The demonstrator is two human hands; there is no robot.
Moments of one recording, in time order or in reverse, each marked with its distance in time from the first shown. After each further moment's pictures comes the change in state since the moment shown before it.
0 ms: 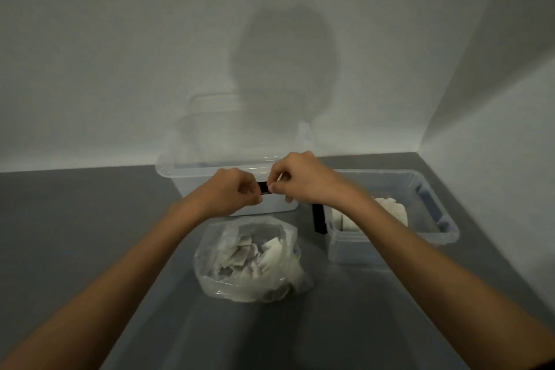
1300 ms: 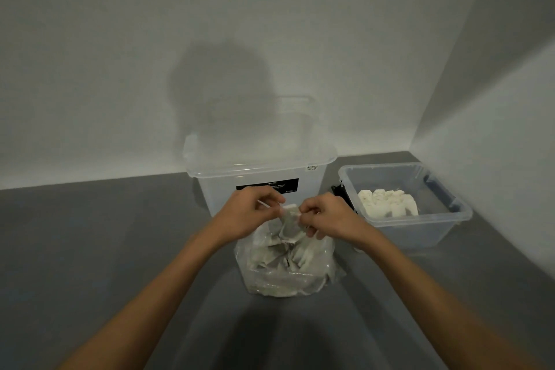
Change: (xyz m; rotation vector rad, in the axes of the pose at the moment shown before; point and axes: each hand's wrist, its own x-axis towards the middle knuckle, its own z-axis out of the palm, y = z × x) left_hand -0.035 -0.062 0.019 -0.350 0.086 0.221; right_hand -0.020 -0.004 0.095 0.304 0.114 0.276
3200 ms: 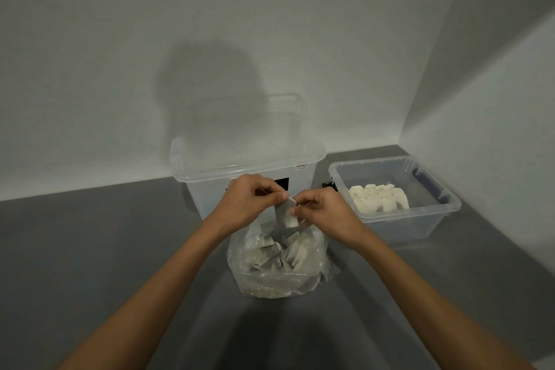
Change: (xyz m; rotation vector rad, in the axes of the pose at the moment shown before) left_hand 0.015 0.025 0.000 -0.095 0.047 0.057; right_hand -0.001 0.012 0.001 0.231 0.152 -0.172
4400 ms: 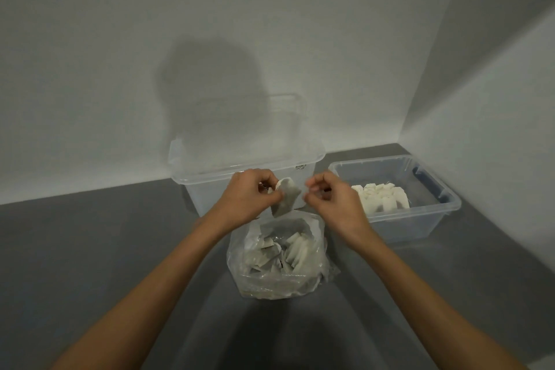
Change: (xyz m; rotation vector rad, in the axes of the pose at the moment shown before) left_hand 0.009 0.011 -0.003 0.169 0.019 -0.023; right_hand -0.008 -0.016 -0.007 -0.069 0.351 0.064
